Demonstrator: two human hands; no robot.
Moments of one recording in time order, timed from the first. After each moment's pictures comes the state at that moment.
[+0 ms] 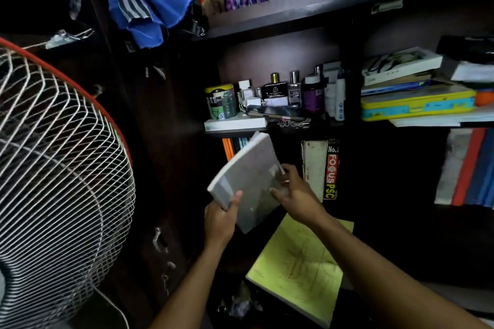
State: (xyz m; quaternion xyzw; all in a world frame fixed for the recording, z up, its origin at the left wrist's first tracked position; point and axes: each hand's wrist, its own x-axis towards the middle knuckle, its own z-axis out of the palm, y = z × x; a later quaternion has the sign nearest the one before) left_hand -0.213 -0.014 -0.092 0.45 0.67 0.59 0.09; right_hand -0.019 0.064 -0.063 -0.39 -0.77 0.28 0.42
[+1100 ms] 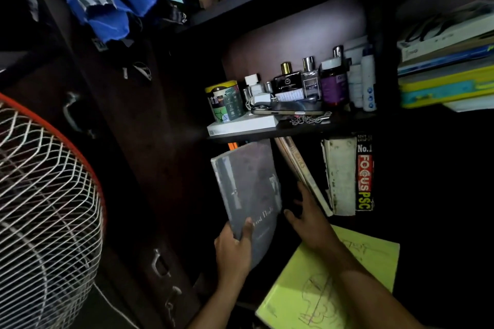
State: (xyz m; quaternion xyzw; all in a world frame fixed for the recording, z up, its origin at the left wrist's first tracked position) left_hand -0.206 0.005 -0.130 0.41 0.71 0.57 0.06; right_hand -0.061 0.136 -0.158 -0.38 -0.73 0.38 0.42
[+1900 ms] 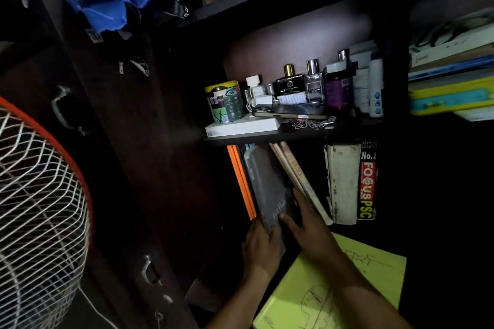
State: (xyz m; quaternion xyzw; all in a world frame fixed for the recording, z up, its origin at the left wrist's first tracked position) left_hand -0.176 0.057 -0.146 0.50 0.74 0.44 0.06; right_hand -0.062 0.144 -0.162 -0.36 -0.76 0.32 0.44
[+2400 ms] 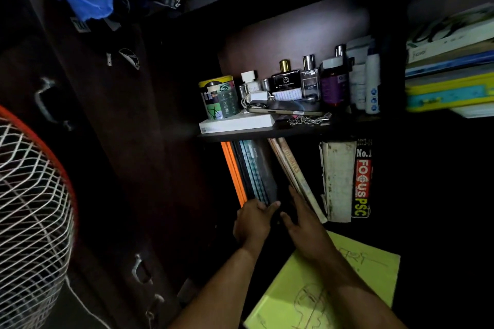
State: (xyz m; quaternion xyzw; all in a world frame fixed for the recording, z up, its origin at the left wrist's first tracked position) left_hand -0.196 0.118 -0.138 0.42 0.81 0.40 0.04; right_hand -0.062 0.143 -0.162 -0.37 -0.76 0.31 0.43
